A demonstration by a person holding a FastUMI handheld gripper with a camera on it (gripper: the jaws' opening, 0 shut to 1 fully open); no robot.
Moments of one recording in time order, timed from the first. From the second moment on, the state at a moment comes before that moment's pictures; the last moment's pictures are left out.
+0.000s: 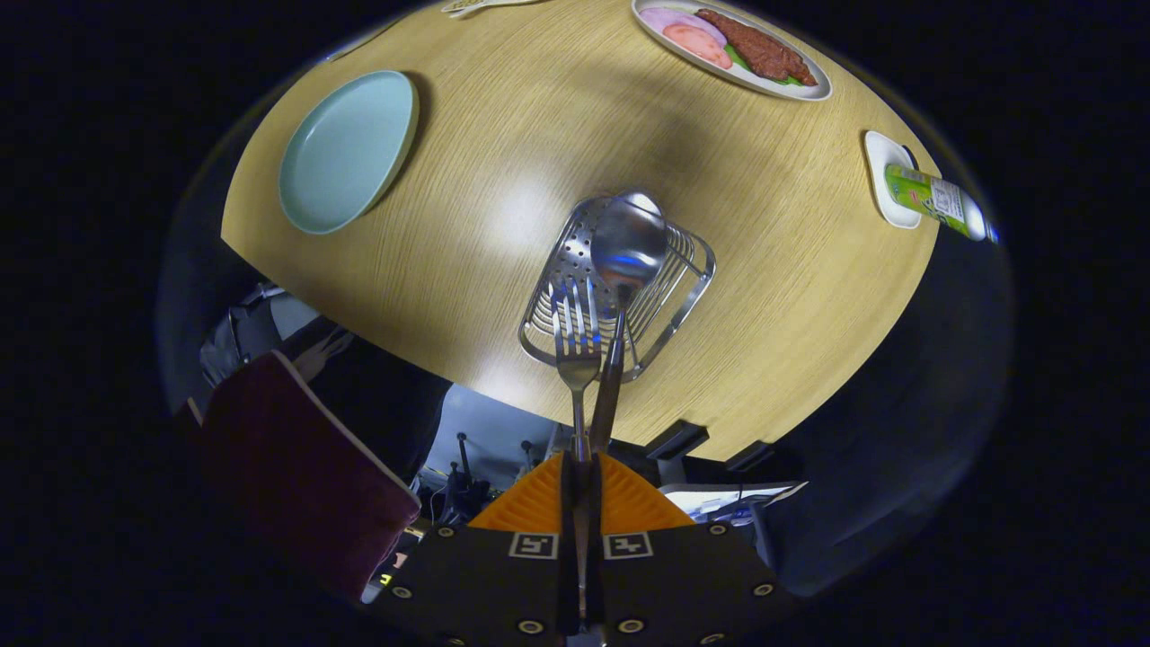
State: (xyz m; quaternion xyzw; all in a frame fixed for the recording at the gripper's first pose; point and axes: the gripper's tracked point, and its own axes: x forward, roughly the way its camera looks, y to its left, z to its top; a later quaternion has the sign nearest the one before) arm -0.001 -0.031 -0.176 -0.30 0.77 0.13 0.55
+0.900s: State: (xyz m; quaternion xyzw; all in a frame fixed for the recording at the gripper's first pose) arm 0.041 0.009 -0.134 -0.17 0.63 0.14 0.74
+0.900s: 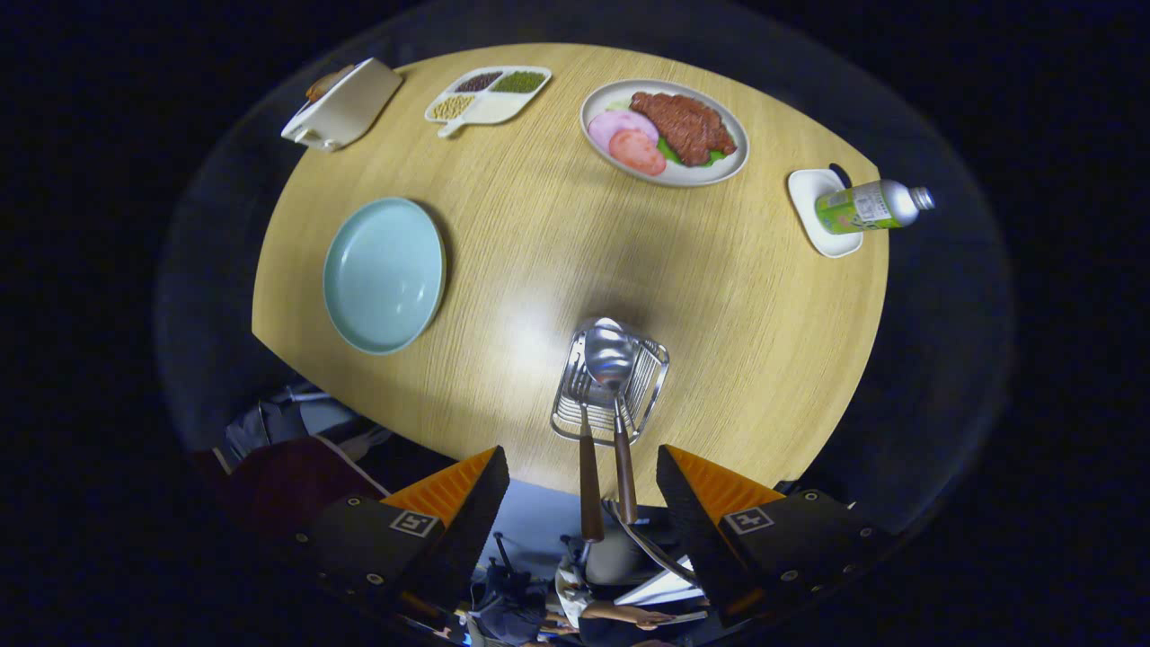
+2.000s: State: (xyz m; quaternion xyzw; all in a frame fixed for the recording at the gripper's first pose) arm 0.012 -0.101 0.034 0.10 0.04 0.03 0.99
